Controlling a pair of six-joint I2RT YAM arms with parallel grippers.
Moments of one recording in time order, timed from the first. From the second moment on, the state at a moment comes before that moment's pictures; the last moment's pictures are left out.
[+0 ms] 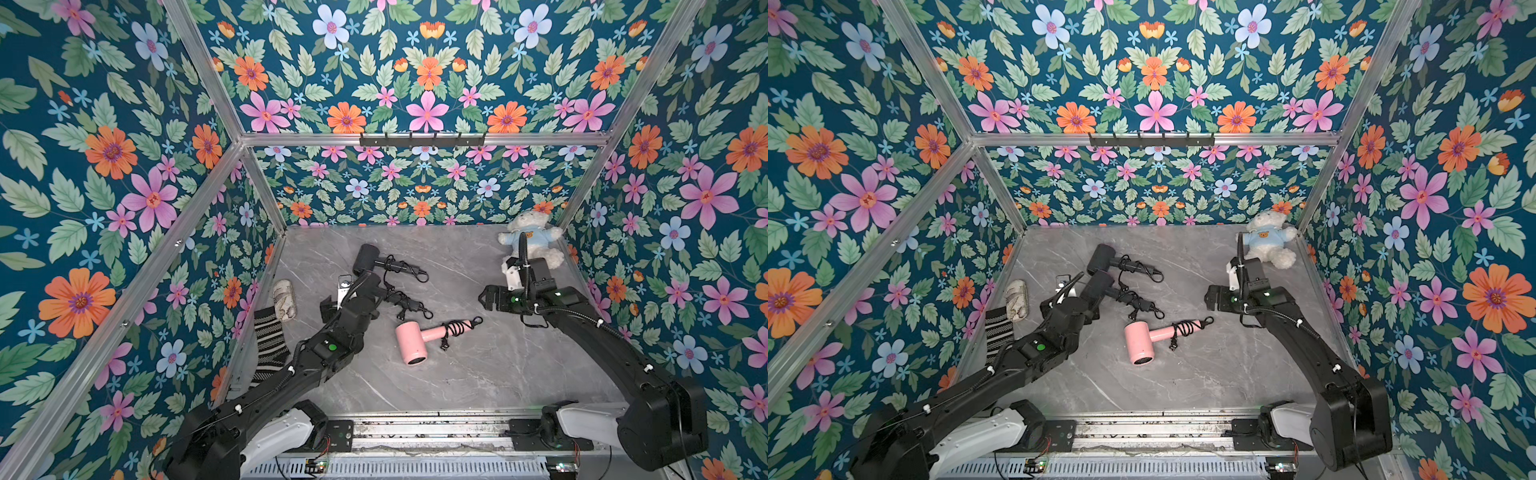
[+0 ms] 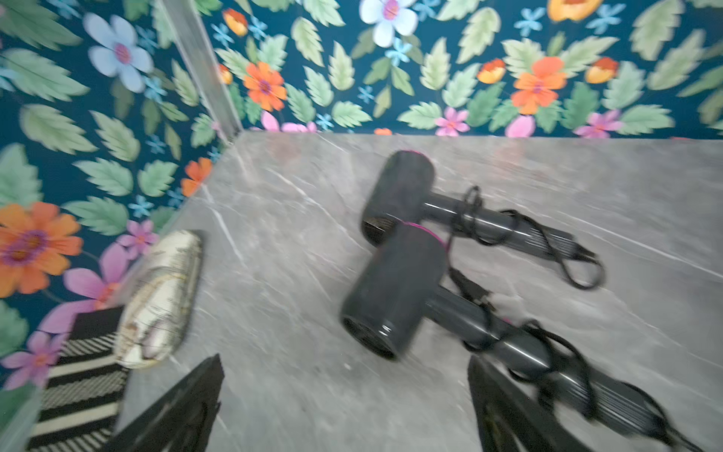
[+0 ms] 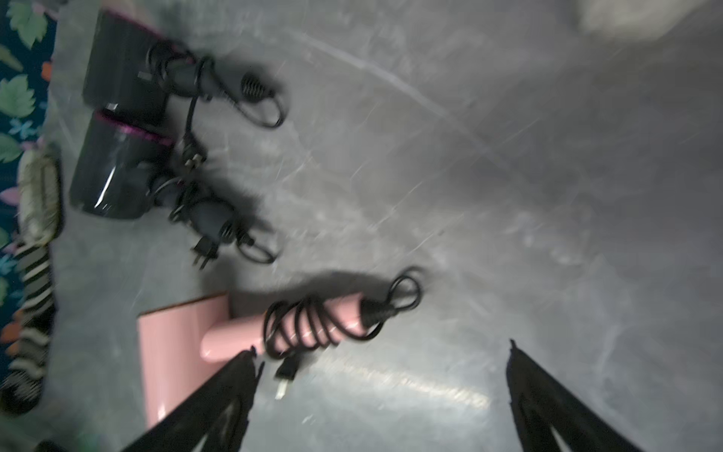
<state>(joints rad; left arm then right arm) -0.66 1.03 0.54 -0.03 -0.80 -0.28 0.22 1.24 0.92 -0.56 -0.16 0.30</state>
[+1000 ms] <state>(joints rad) -0.10 1.41 0.29 0.90 -0.51 0.00 0.08 1.23 0.29 0.55 0.28 0.00</state>
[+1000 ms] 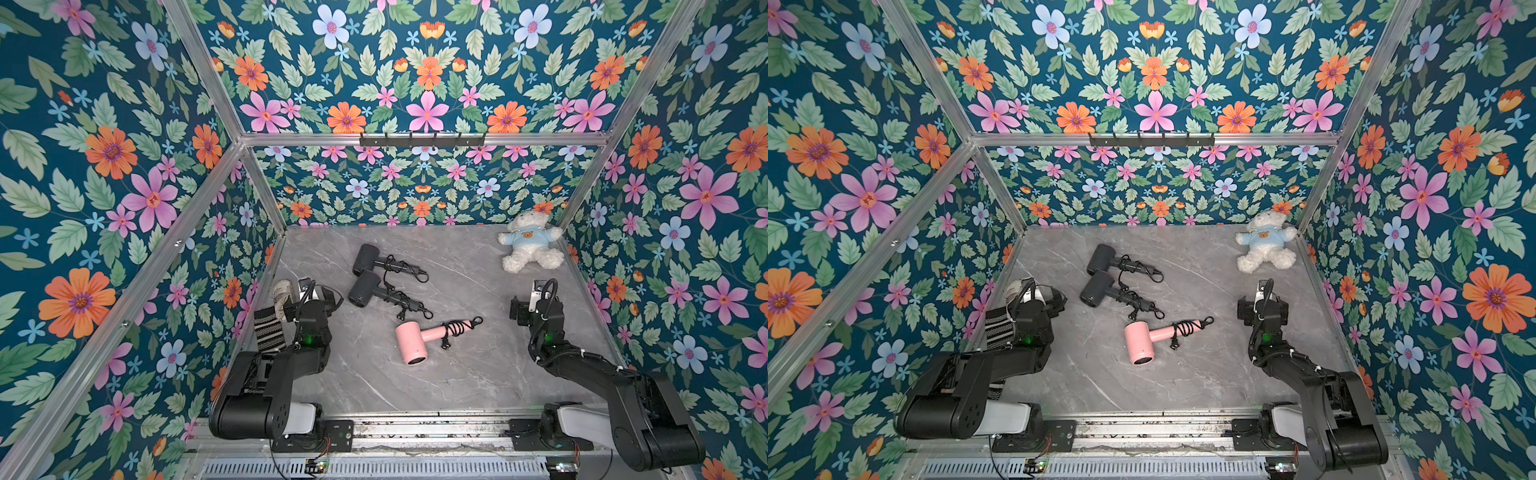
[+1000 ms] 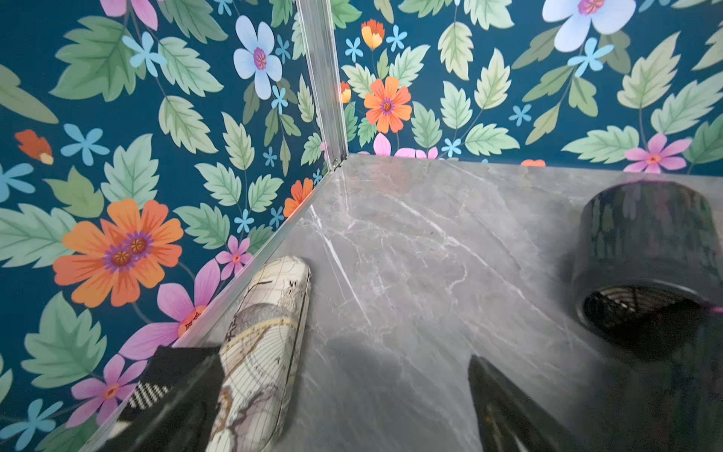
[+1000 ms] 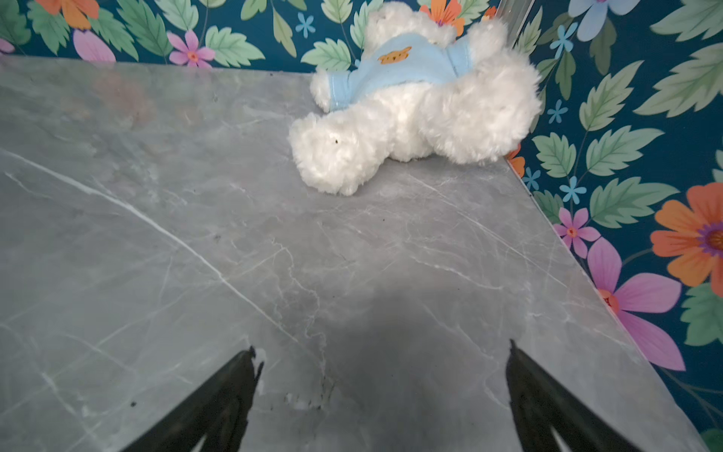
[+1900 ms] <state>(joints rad) -0.07 1.57 0.35 0.95 -0.39 -0.03 -0.02 1.45 0.28 0.84 0.13 0.12</state>
